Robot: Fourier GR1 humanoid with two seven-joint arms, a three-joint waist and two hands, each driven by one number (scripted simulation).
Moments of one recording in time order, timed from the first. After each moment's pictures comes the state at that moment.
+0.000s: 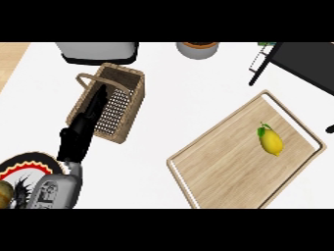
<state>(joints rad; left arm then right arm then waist) -0.19 0.05 -0.04 -1.45 -0.17 -0.01 0.04 -1.16 -0.51 -0.46 -0.51 1.68 -0.77 0.96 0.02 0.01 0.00</state>
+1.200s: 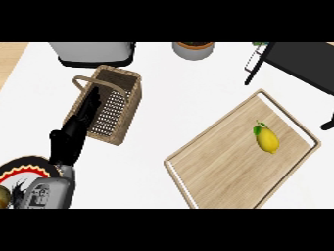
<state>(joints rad) -0.16 0.07 -0.01 -1.46 -0.15 -0.03 0.04 -1.14 -0.47 -0.49 -0.85 1.44 -0.86 0.91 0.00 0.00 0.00</state>
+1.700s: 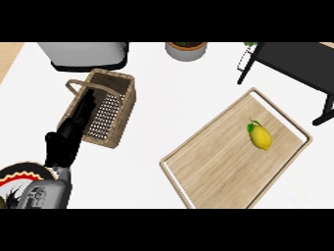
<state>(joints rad) -0.15 0.08 0.01 -1.46 -0.15 -0.02 0.03 -1.06 -0.45 -0.56 -1.27 1.50 -0.70 1.08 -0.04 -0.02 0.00</state>
